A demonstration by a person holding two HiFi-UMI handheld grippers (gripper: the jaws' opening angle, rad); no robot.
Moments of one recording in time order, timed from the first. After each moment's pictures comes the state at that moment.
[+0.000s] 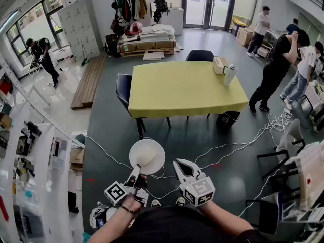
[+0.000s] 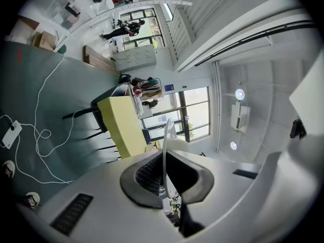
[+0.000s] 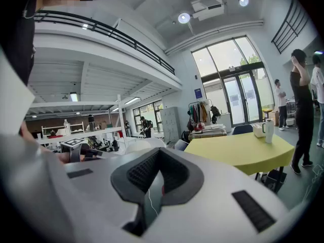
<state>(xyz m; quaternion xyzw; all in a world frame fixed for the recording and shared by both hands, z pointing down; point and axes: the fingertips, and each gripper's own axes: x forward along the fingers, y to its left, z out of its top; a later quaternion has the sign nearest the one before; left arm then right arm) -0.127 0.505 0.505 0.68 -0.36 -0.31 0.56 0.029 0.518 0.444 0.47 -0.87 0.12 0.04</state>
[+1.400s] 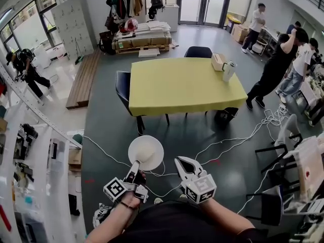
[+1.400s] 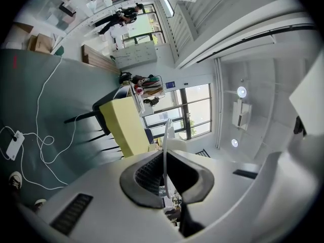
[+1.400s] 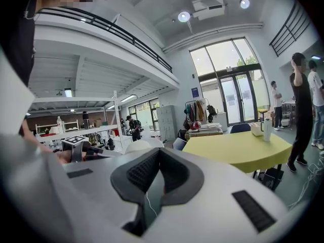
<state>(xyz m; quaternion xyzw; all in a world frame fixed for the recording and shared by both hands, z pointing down) -0.181 0.479 0.520 0.69 -0.35 -0.30 0.56 -0.018 0.506 0.458 0.49 -0.86 0.12 0.05</state>
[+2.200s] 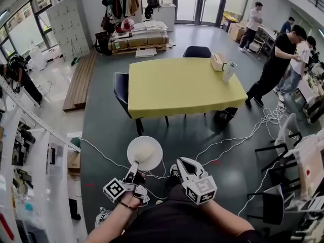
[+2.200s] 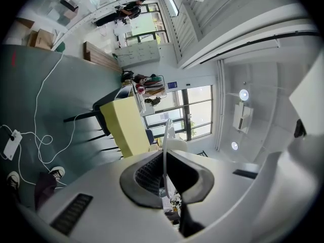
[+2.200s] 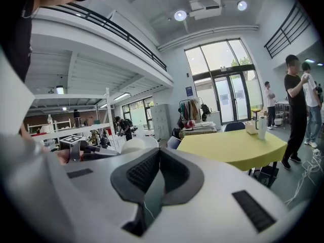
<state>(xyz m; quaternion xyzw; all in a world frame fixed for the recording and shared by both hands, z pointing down) -0.199 0.442 0.538 0.68 -0.35 -0.30 0.57 -0.020 0.476 0.474 0.52 -0.84 0.13 0.06</state>
